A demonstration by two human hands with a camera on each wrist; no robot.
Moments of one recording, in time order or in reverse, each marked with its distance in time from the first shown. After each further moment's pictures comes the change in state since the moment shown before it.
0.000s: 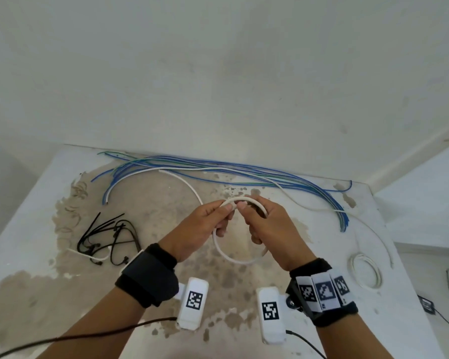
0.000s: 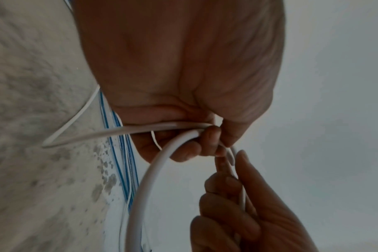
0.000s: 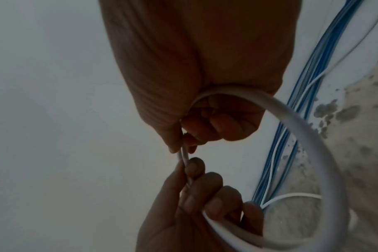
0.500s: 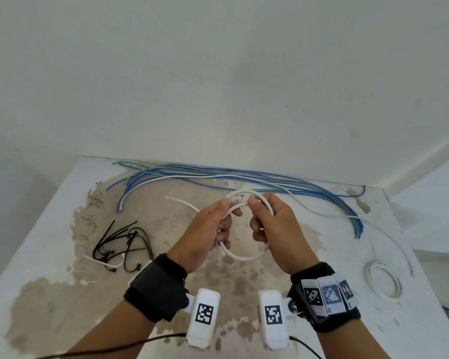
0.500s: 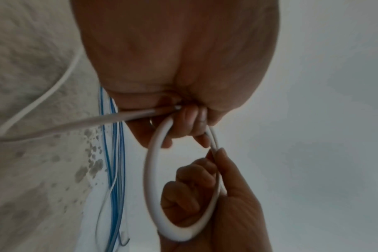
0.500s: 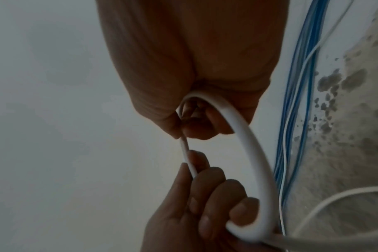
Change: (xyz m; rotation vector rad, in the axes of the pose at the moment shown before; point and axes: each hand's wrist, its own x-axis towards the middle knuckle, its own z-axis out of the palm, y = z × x) left_hand -0.016 0.024 0.007 -0.165 0.138 -0.094; right_hand 0.007 -0.001 0.013 0.163 0.073 -0.016
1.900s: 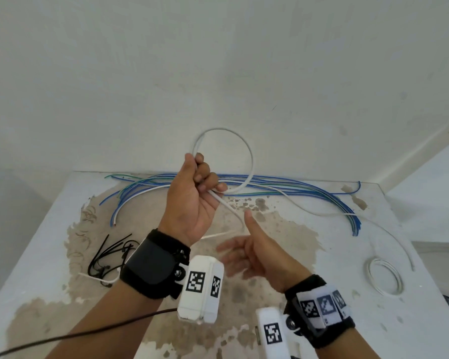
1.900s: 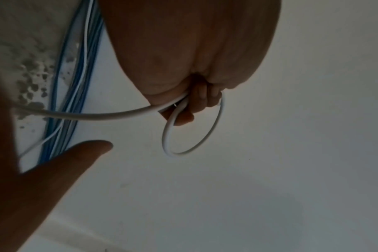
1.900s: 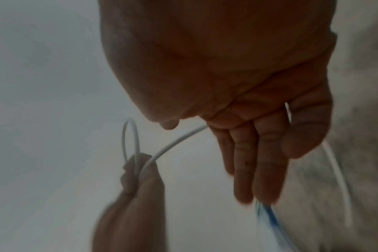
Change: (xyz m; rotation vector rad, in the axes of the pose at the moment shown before) left_hand 0.035 0.063 0.015 -0.781 0.031 0.264; right_hand -0.004 0.014 -0.006 -0.002 -0.331 0.526
